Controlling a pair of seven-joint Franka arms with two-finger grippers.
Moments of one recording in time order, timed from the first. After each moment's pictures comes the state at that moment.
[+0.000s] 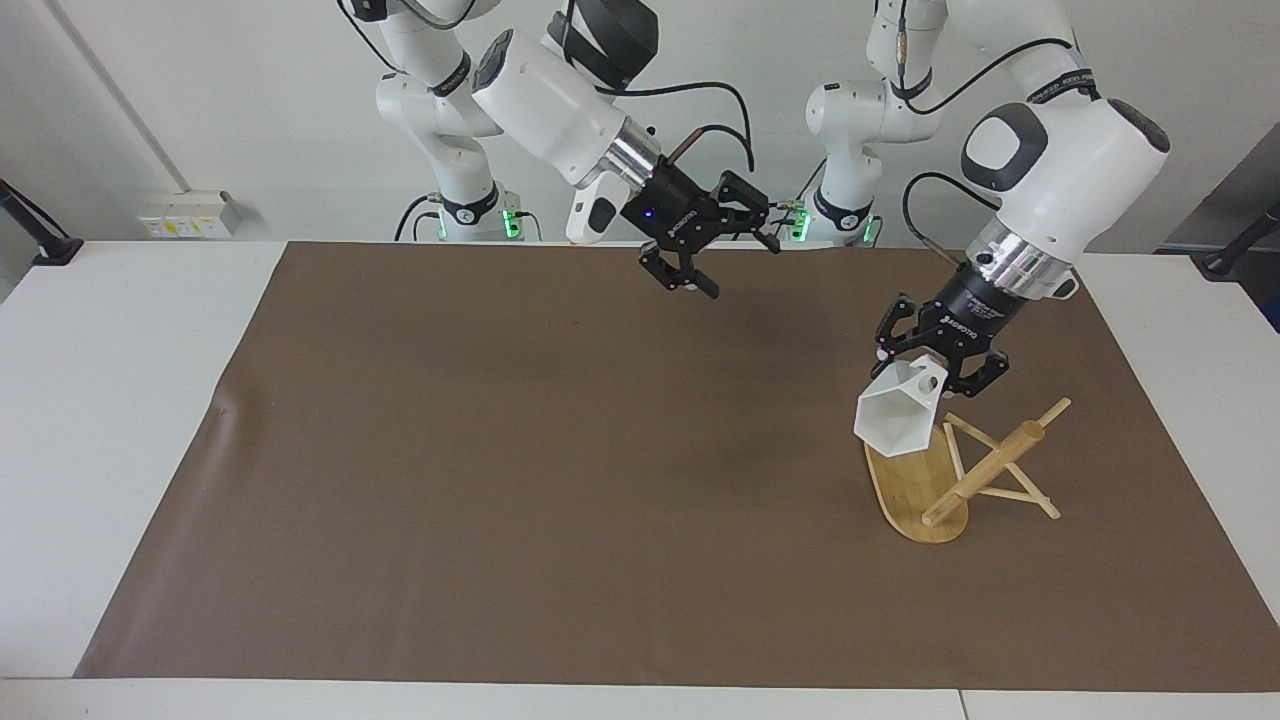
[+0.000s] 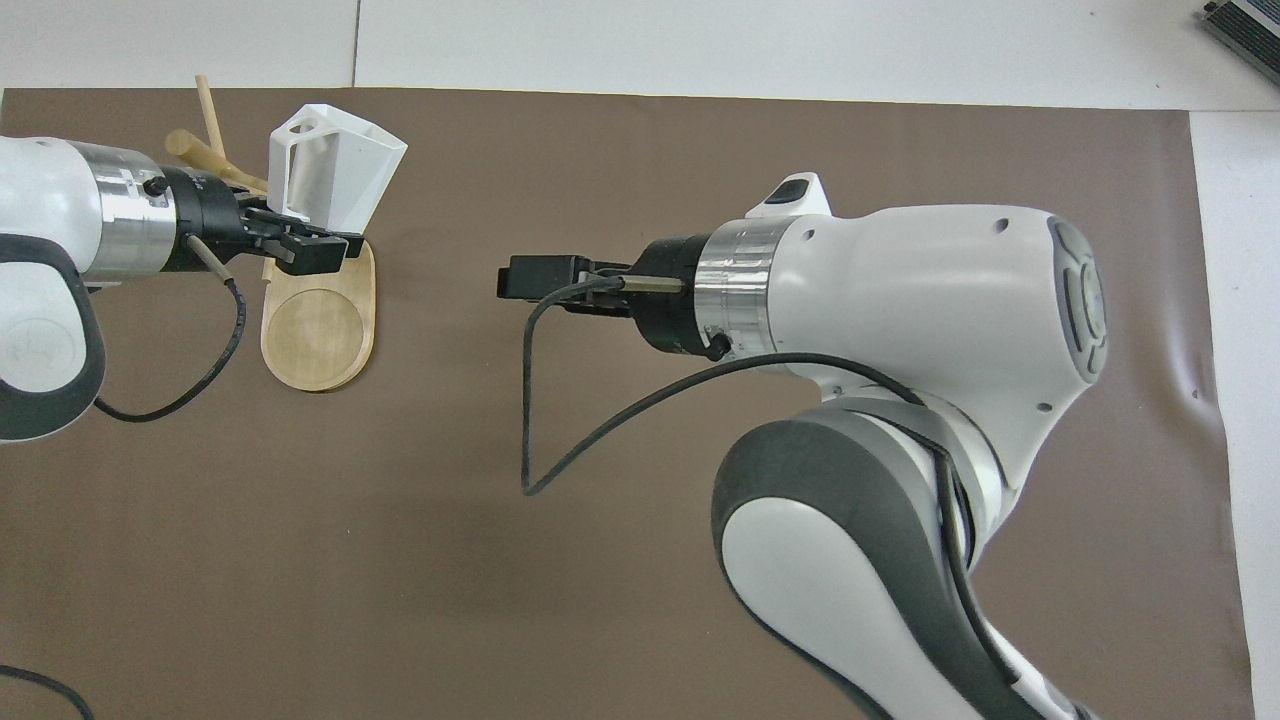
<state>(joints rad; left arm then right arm) -0.10 0.09 -0.06 -1.79 -0.42 2.16 -2.60 -0.12 0.18 0.69 -1.66 0.57 2.32 0.27</state>
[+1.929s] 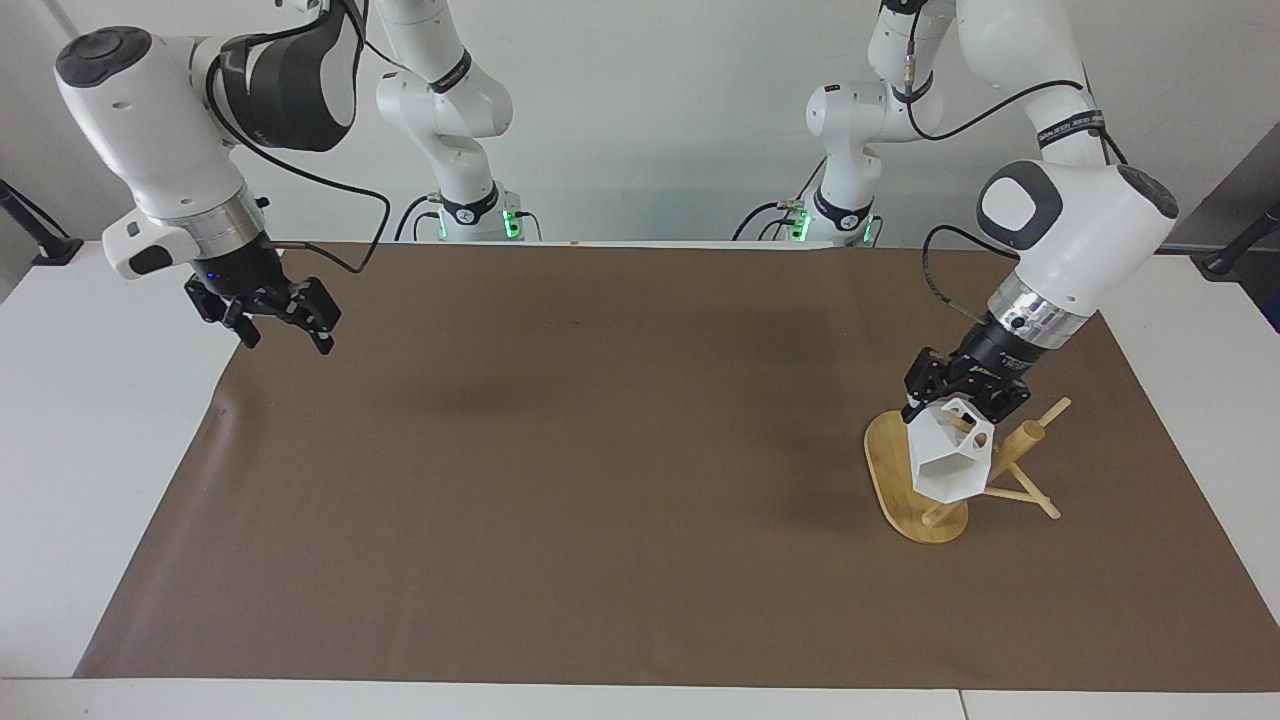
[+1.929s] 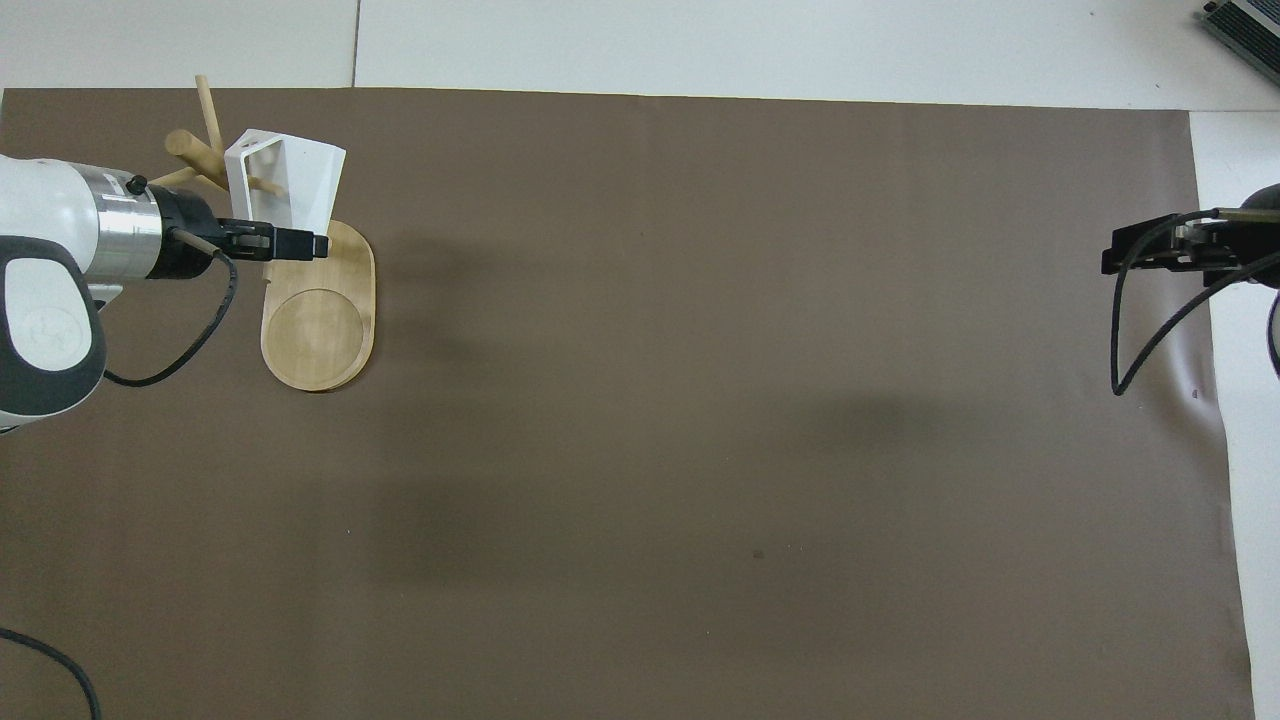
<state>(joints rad) -0.06 0.15 -0.03 -1.84 -0.41 2.22 -2.82 -0.16 0.10 0.06 -1.60 0.01 1.78 0.02</state>
